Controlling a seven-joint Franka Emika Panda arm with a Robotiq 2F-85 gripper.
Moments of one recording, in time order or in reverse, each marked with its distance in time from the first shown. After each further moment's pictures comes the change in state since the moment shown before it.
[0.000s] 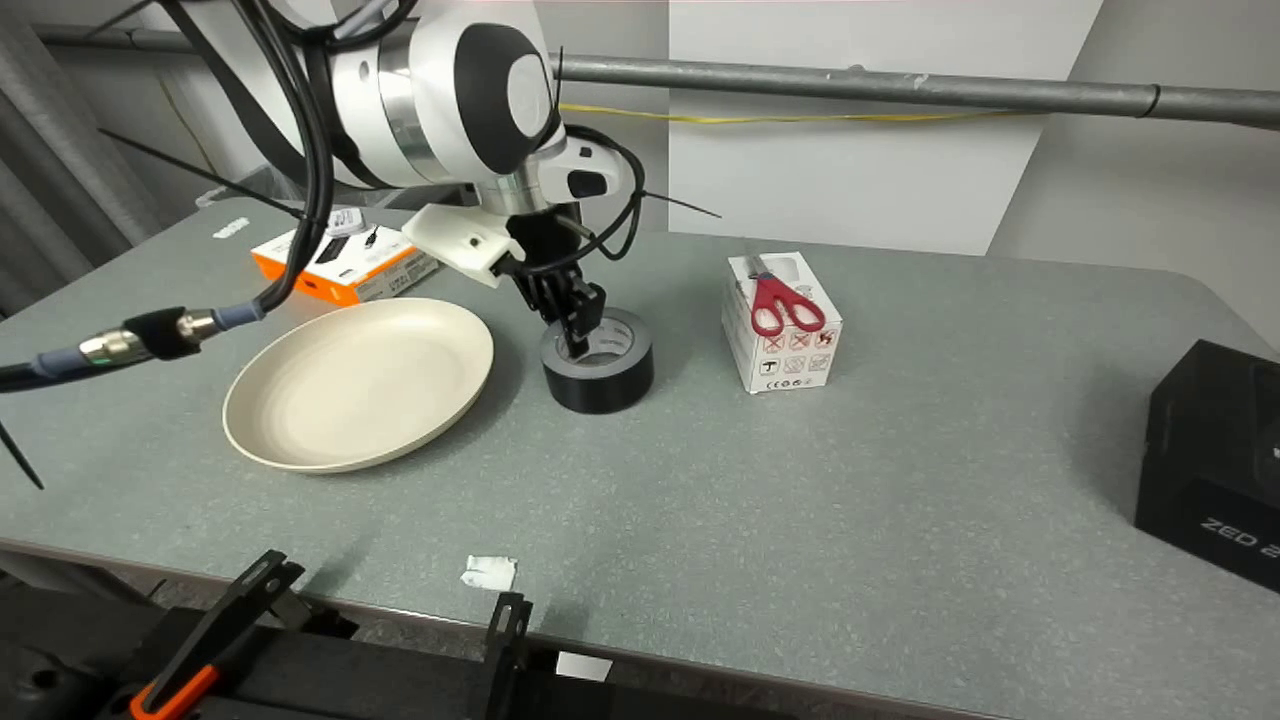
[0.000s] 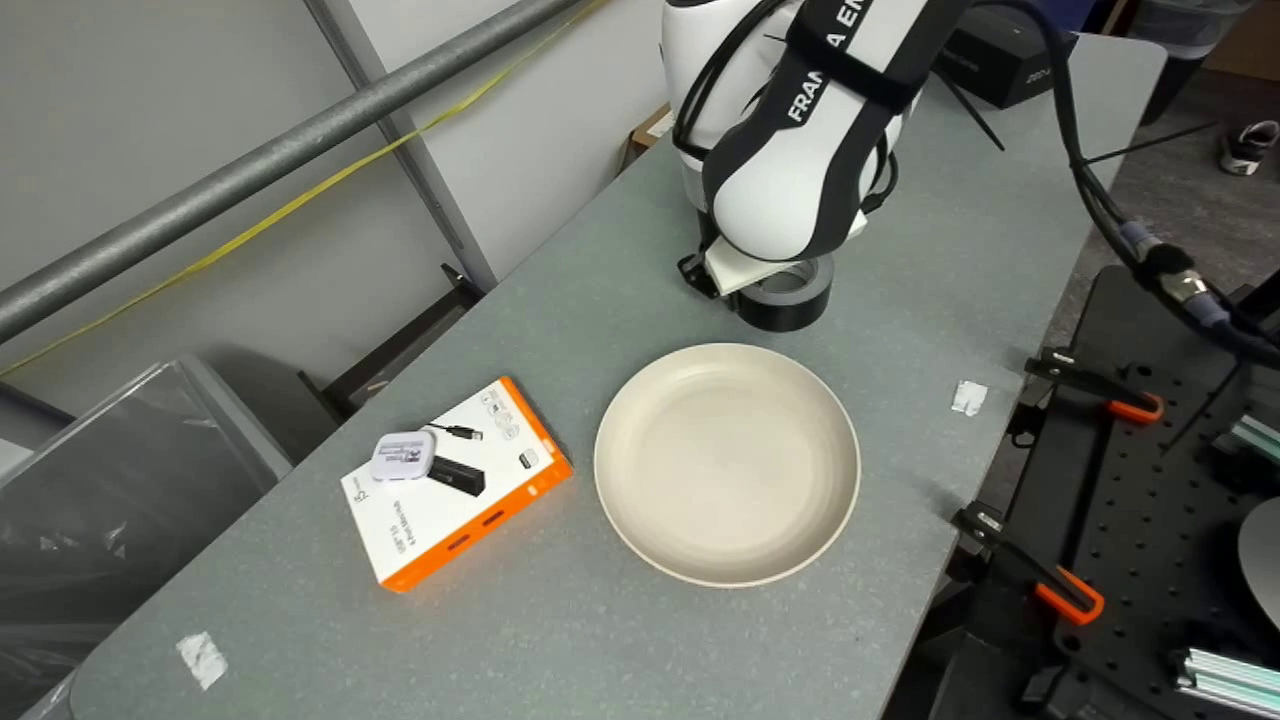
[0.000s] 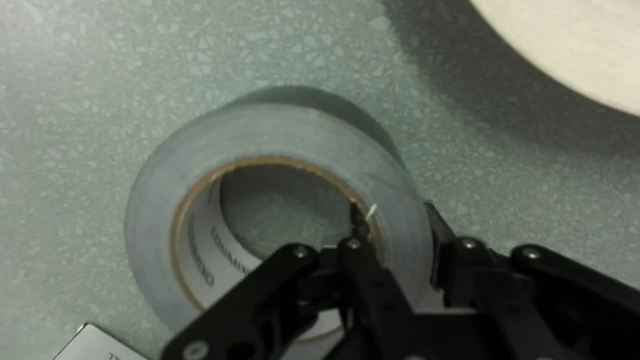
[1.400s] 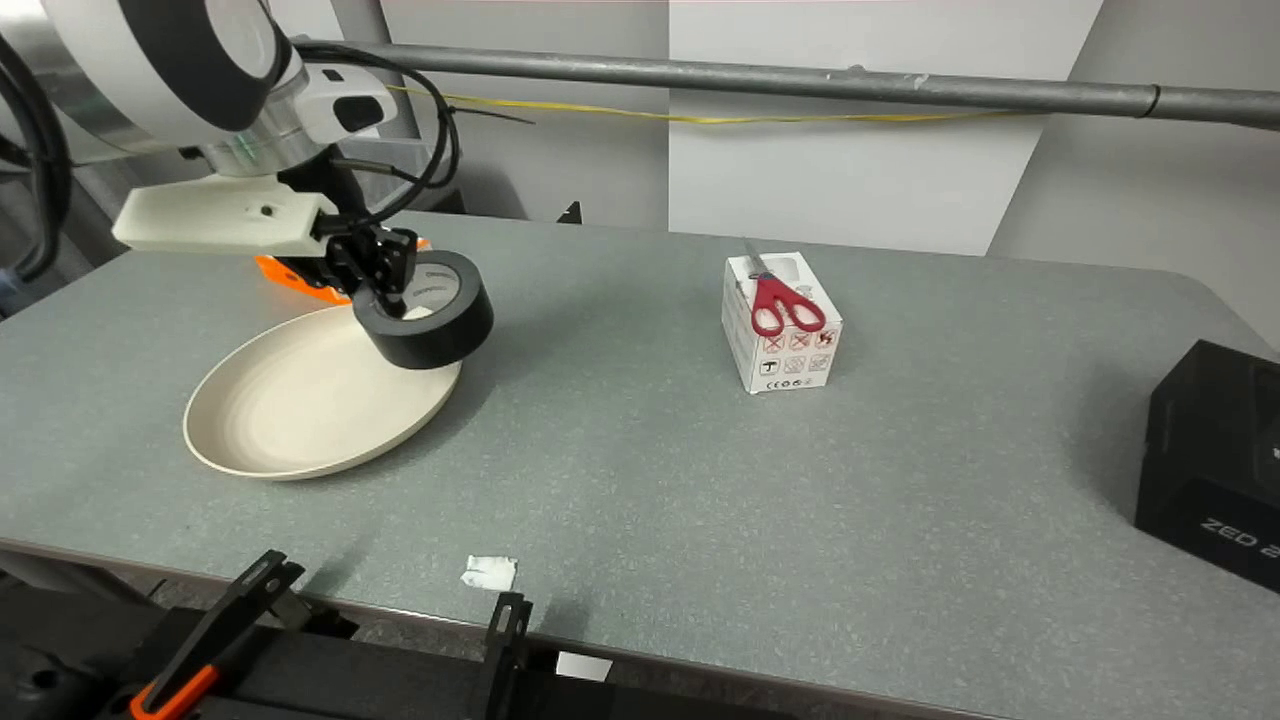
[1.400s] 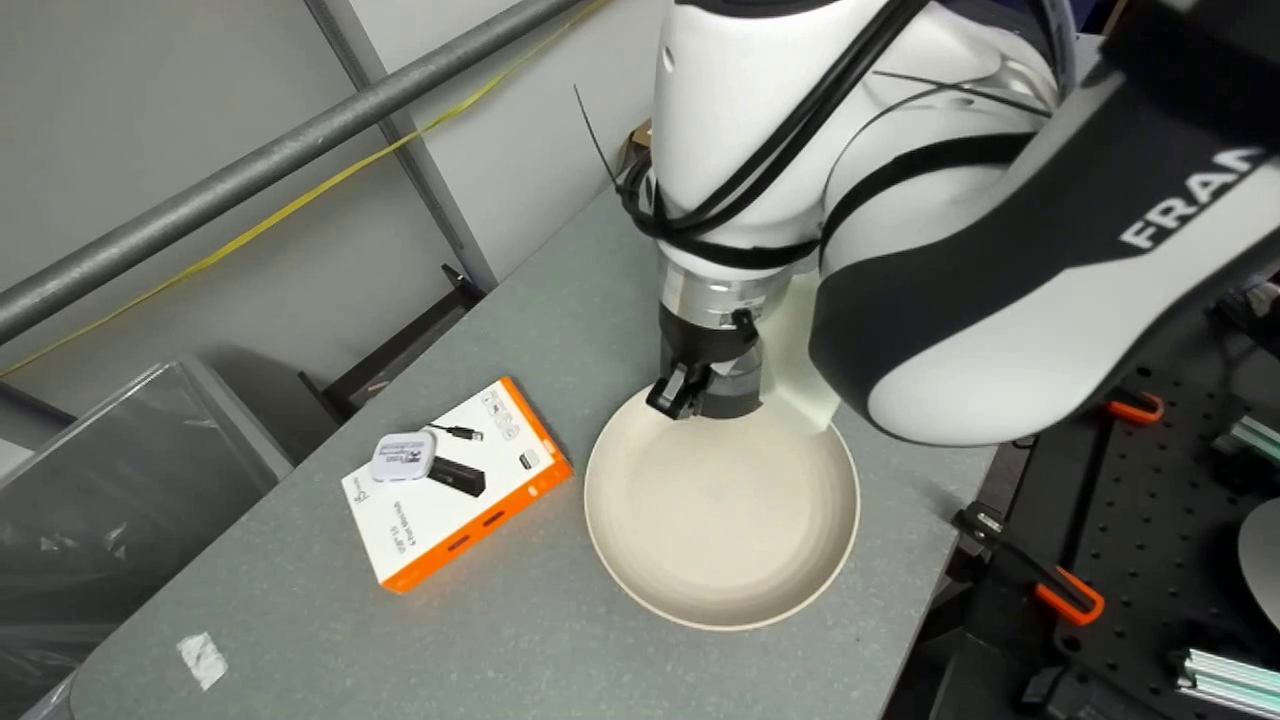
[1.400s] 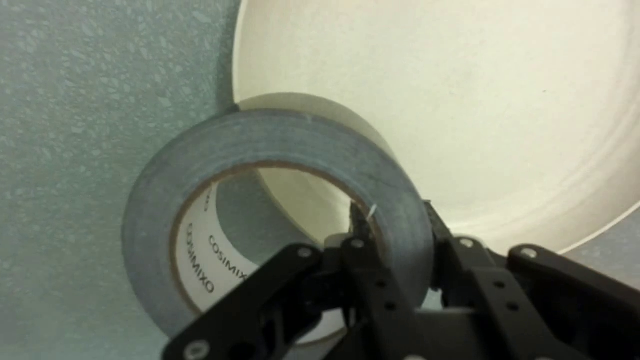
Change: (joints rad) arm 0.214 -0.290 0.096 -0.301 -0.083 0.183 -0.267
